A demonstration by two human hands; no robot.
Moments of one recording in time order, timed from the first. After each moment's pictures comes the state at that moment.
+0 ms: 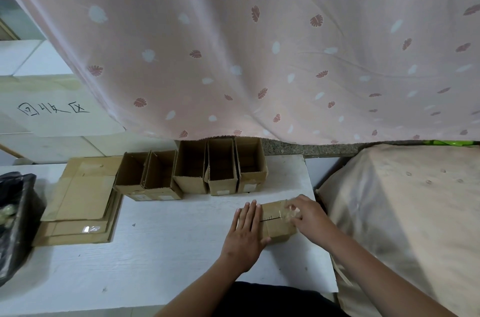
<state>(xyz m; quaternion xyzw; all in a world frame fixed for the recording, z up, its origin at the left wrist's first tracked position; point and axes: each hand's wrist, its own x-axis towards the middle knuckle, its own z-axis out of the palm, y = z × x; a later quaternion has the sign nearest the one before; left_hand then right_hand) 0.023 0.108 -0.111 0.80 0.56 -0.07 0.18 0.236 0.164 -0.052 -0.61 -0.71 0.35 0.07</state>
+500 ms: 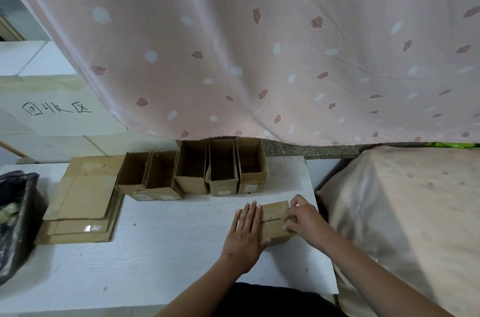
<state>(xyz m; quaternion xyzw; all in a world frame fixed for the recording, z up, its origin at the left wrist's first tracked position) 0.023 0.106 -0.112 0.80 0.57 -0.07 0.17 0.232 0.164 -0.064 -0.59 -0.72 0.35 0.03</state>
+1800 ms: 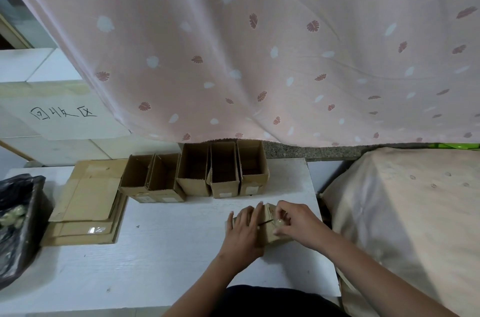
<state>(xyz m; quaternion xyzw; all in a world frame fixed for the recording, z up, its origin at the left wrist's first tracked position) 0.017 0.110 -0.089 0.77 0.59 0.01 0.24 0.214 0.159 -0.032 -0.55 -0.72 0.42 0.08</state>
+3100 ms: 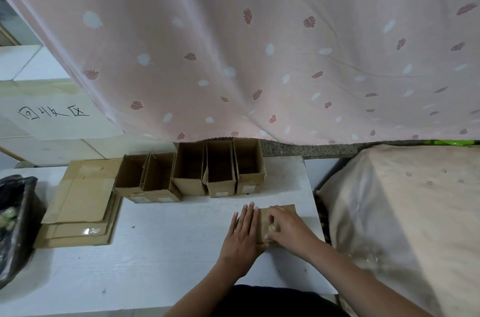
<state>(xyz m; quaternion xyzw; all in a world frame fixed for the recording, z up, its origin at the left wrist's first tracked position) 0.024 0.103 -0.107 0.81 0.57 -0.06 0.14 0.196 0.149 -0.058 -0.57 -0.74 0.35 0.04</state>
